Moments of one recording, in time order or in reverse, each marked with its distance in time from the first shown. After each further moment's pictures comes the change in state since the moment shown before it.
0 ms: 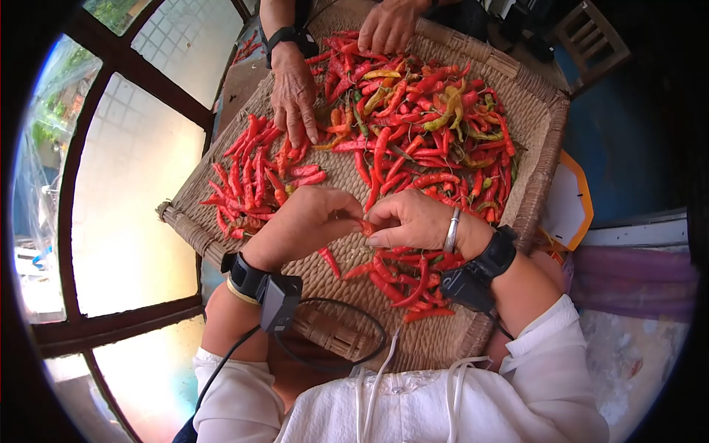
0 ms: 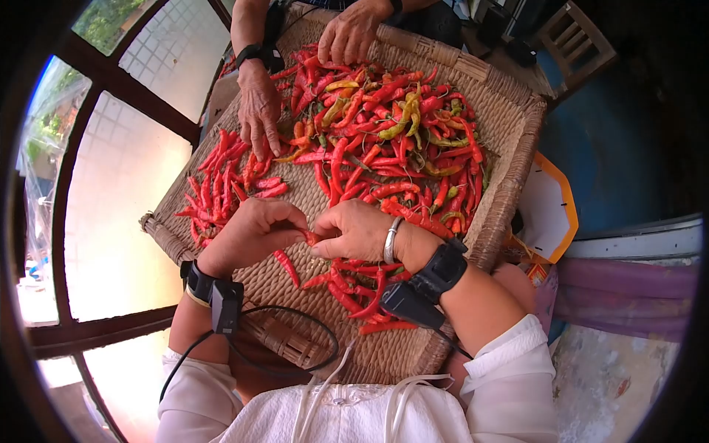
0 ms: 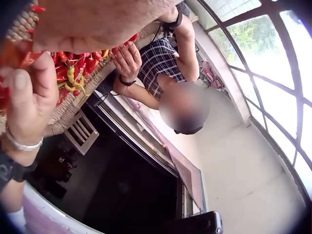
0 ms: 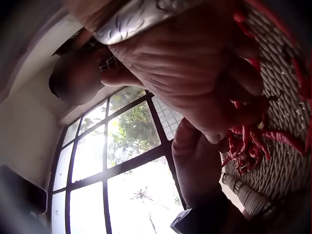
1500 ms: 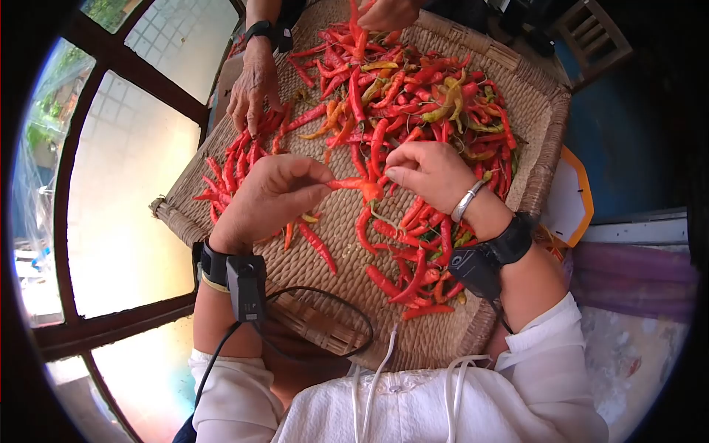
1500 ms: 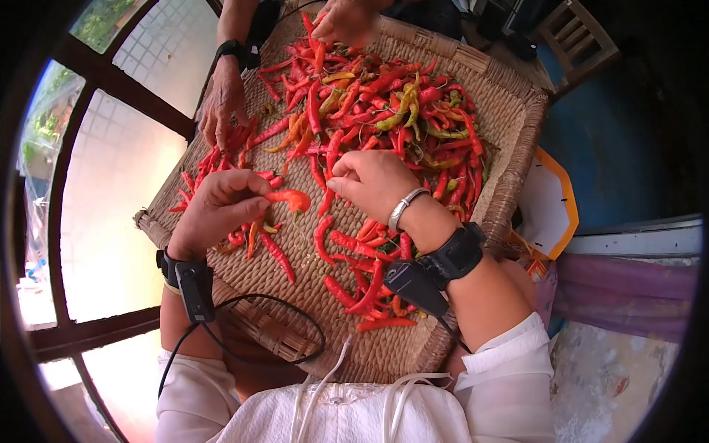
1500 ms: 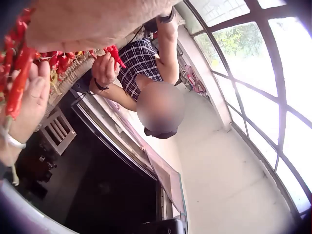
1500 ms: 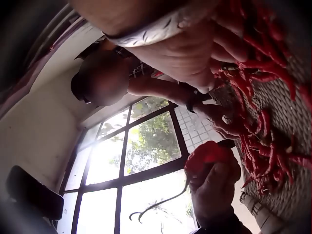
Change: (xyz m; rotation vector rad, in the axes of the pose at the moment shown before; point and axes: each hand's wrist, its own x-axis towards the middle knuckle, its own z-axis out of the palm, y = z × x) left_hand -0.006 0.001 -0.029 -0.270 0.031 -0.202; right_hand 0.000 0.005 -0.027 -0.184 0.472 0.129
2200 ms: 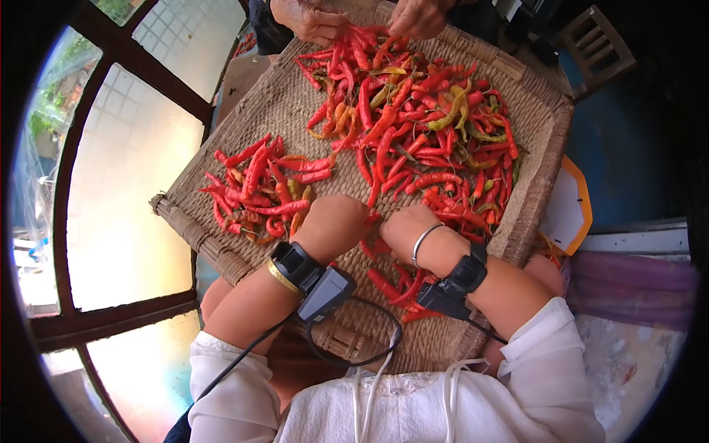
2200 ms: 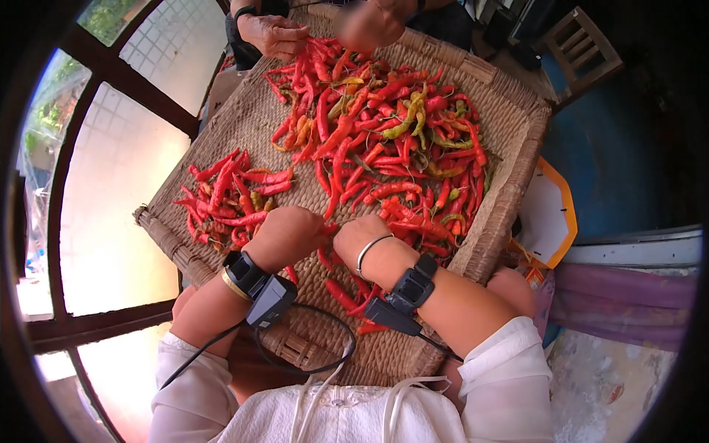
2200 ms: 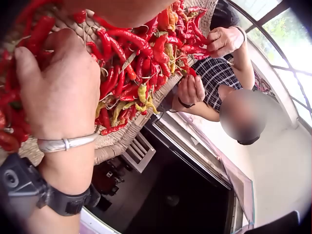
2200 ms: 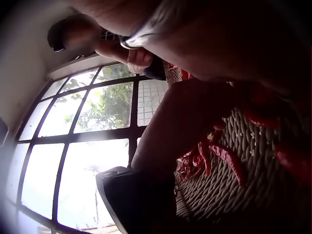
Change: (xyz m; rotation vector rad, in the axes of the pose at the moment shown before) left_hand 0.035 -0.040 0.072 0.899 -0.054 -0.126; right_hand -0.020 -0.008 0.057 -0.896 -0.621 -0.068
